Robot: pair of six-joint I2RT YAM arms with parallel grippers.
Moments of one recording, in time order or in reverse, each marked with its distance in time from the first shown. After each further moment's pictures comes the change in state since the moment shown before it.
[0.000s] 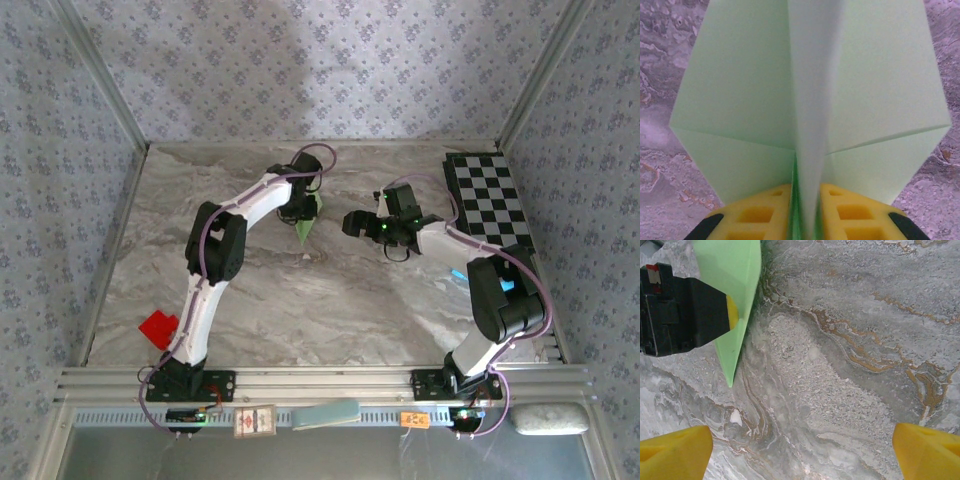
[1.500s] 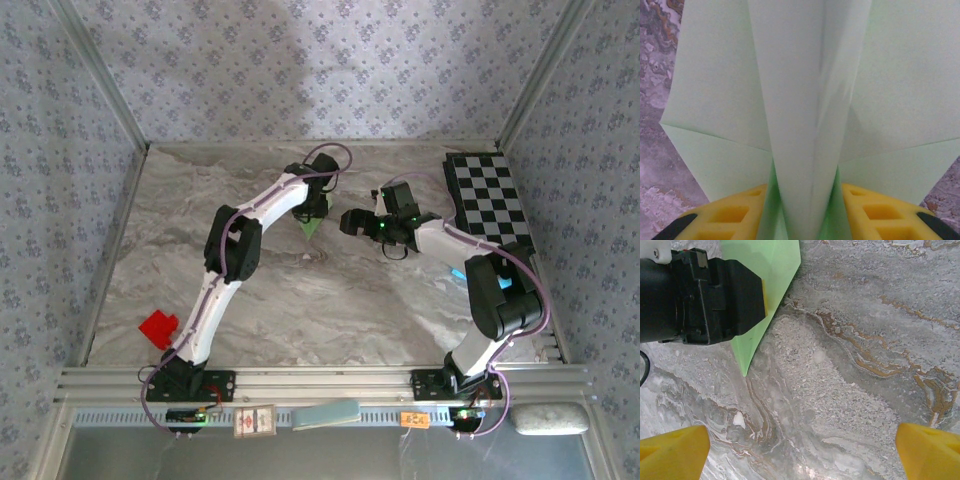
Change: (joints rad) left arm -0.056 0.151 0.240 -0.111 -0.148 -0.039; right arm 0.005 0.019 0.026 -0.008 -0.001 0.001
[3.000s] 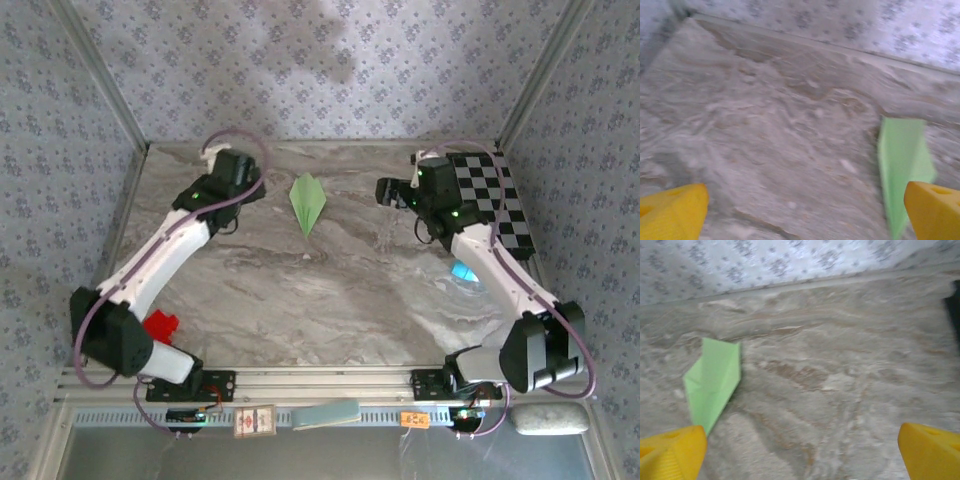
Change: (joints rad) left arm 0.156 -1.094 -0.942 0.400 -0.314 0.012; right arm -0.084 -0.338 0.085 -0.163 0.409 -0.240
